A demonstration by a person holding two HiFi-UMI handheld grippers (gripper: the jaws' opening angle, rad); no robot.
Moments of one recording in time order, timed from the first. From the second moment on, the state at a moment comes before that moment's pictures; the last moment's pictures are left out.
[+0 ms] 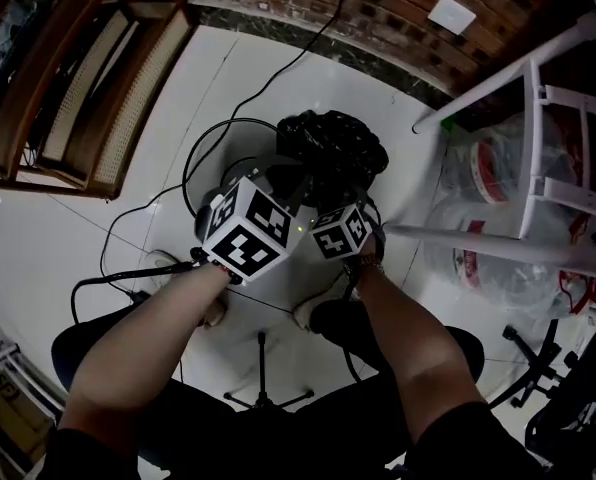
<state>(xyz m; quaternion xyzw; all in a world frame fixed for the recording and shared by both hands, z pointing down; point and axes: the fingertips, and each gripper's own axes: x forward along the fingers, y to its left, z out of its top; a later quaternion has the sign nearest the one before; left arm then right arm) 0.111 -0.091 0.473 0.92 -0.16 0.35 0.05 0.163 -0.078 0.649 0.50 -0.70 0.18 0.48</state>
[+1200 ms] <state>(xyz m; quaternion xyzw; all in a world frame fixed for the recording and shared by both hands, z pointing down) 0.114 -0.122 0.486 0.91 -0.19 0.35 0.04 0.167 -0.110 0.715 0.54 -0.65 0.15 0.51</state>
